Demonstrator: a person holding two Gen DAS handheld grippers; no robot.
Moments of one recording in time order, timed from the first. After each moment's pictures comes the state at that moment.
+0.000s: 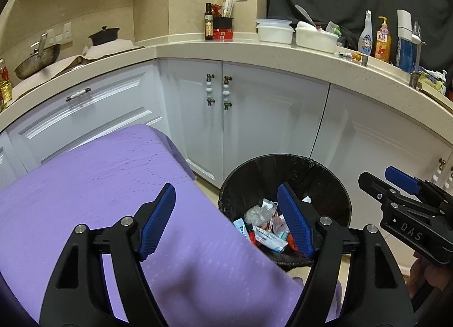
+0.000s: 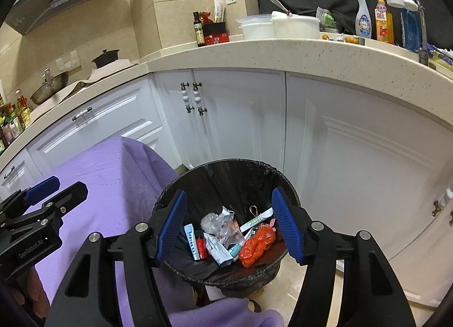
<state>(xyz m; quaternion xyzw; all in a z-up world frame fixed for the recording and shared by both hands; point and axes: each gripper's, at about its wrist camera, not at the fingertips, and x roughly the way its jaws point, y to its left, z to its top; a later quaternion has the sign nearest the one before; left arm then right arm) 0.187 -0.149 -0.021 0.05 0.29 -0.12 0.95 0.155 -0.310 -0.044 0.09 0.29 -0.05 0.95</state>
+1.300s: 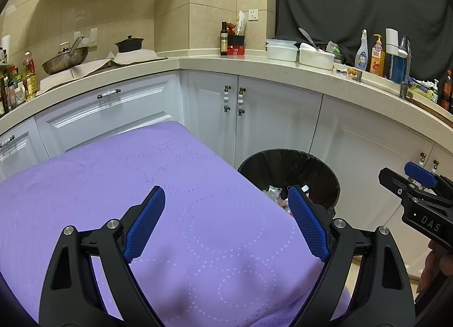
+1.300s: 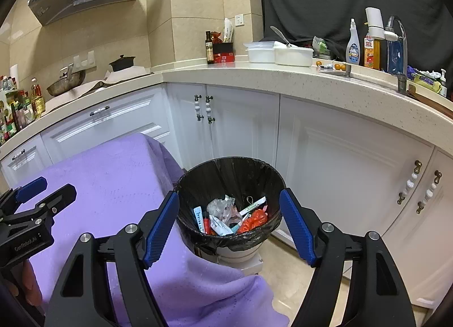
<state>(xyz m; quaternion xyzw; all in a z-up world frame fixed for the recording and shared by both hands) 0.075 -0.095 -0.005 0.03 0.26 -0.10 0.96 0.054 -0.266 -0.016 0.05 0.25 -0.06 0.96</state>
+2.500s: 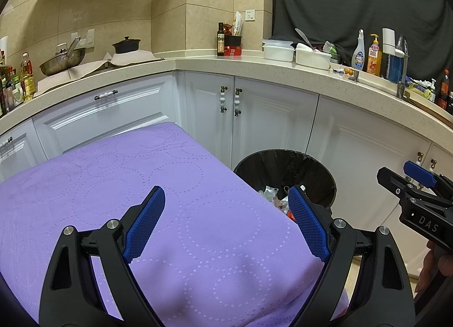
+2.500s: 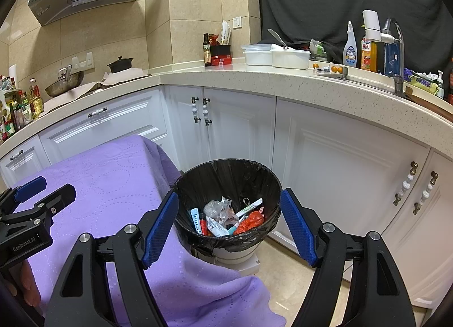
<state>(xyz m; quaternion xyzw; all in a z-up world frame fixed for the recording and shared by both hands) 0.074 -0.104 -0.004 0.03 0.26 -0.11 0.96 0.049 -0.265 -0.016 0.05 0.25 -0.07 0.96</state>
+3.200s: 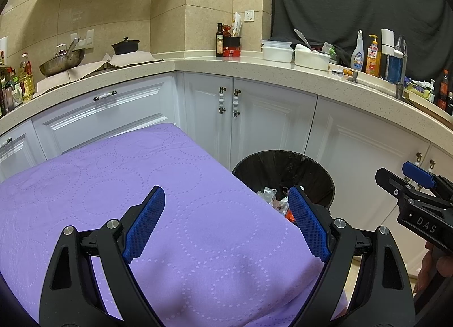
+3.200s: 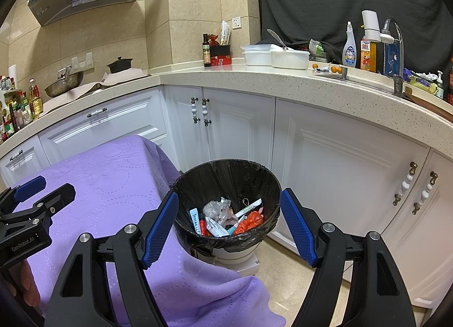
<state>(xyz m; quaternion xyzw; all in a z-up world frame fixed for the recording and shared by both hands) 0.074 -0.106 -0.003 0.03 0.26 -0.11 0.96 0.049 -0.265 -0.016 0.05 0.25 -0.07 0.96</state>
